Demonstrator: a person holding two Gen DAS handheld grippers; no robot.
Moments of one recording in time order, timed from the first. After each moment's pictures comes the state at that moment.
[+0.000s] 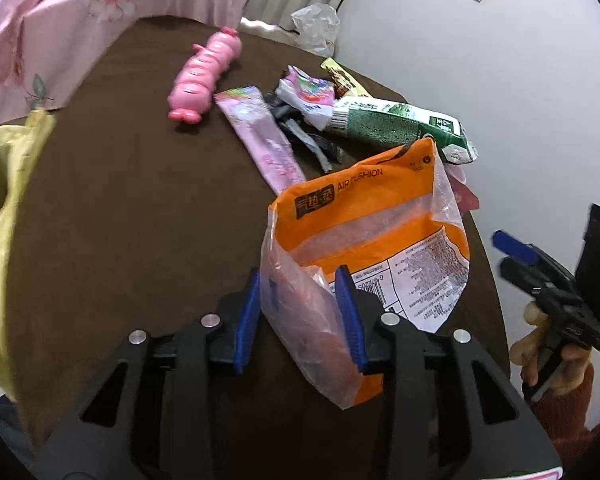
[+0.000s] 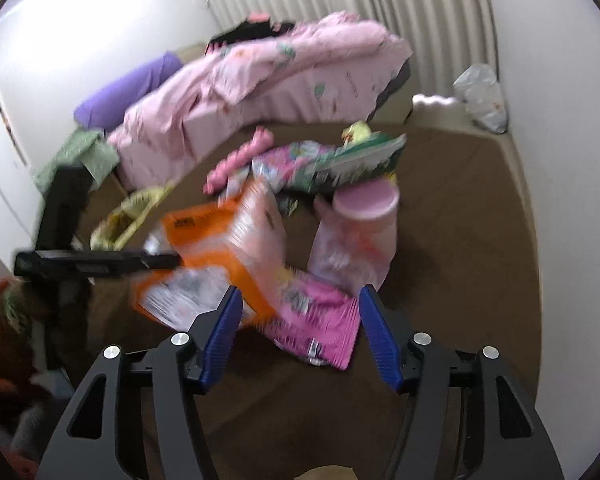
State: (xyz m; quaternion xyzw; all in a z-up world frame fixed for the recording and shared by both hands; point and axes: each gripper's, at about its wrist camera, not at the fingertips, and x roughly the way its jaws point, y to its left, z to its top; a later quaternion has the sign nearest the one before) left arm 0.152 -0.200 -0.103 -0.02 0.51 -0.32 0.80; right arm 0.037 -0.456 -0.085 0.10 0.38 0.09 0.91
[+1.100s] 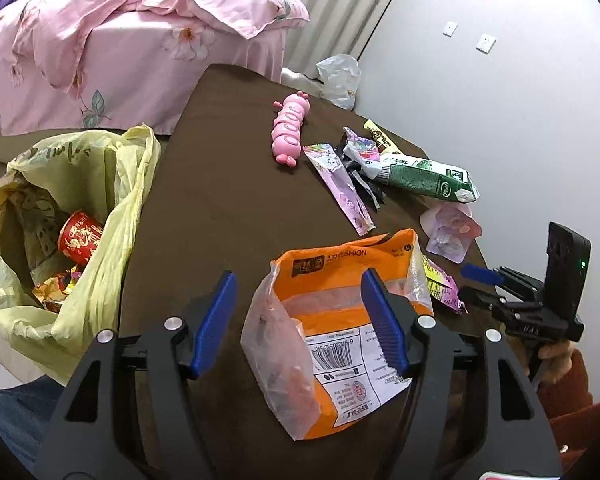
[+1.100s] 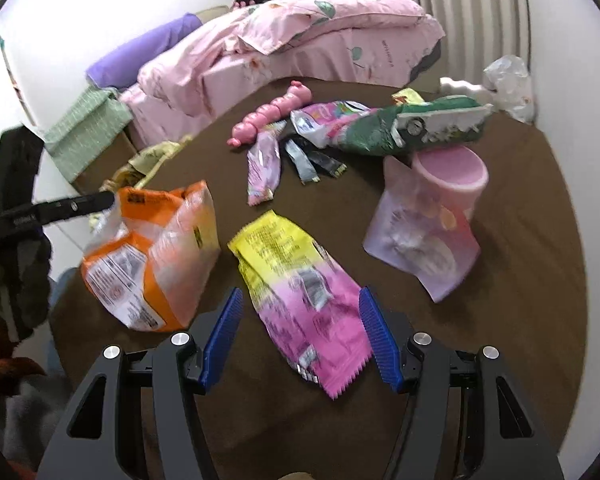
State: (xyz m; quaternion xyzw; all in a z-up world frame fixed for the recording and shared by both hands) left arm 0.137 -0.114 -0.075 -0.06 0.45 -0.29 0.84; right arm 0.064 -0.416 -0.107 0.07 0.42 0.14 0.89
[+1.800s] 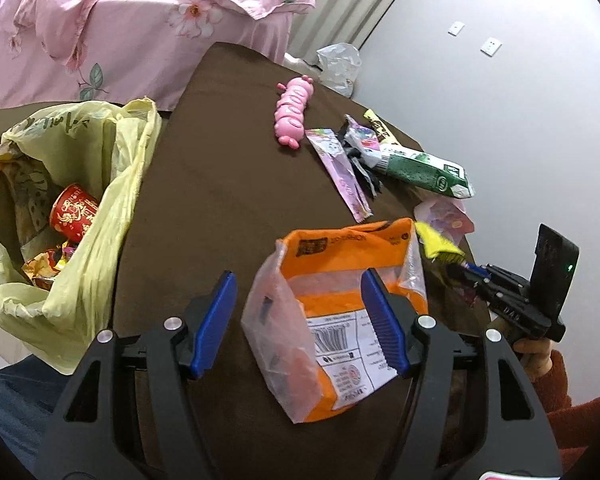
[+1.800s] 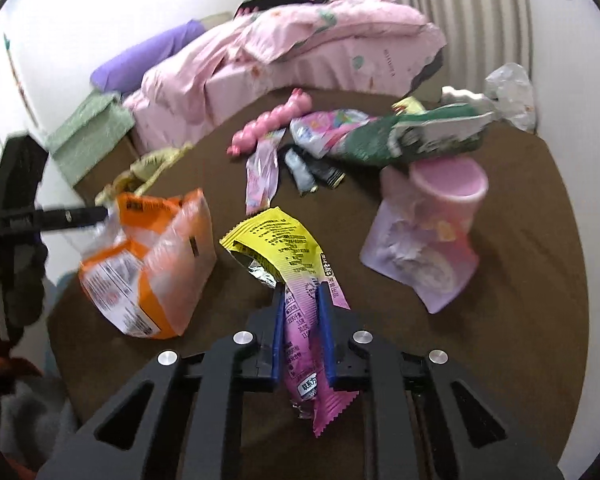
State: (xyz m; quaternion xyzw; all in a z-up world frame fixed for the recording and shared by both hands) left arm 0.137 -0.106 -0.081 -0.09 0.48 -0.30 0.82; right arm 0.059 -0.420 -0.104 0.08 0.40 0.13 0.90
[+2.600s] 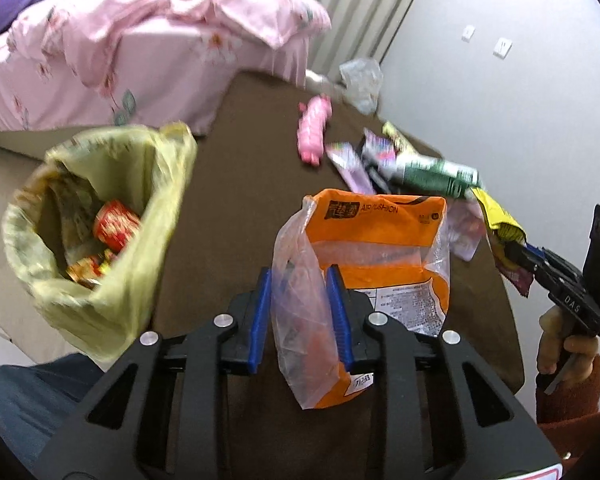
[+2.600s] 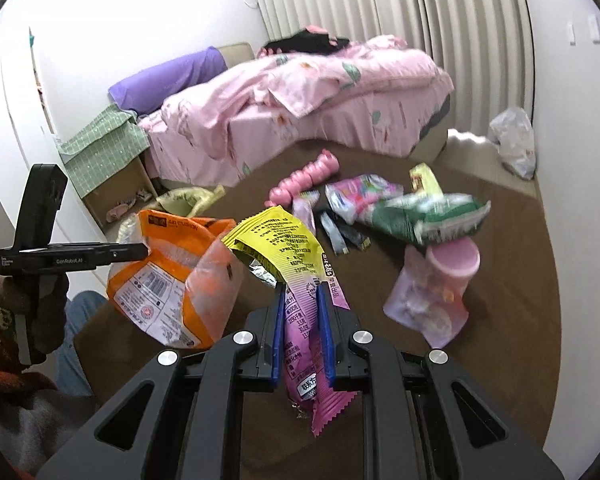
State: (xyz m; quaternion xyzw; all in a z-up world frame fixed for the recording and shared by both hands) left arm 0.113 -0.093 -0.052 -0.06 0.44 -0.25 0.86; right arm 0.036 -0.391 -0.041 0.05 0.33 0.14 0.93
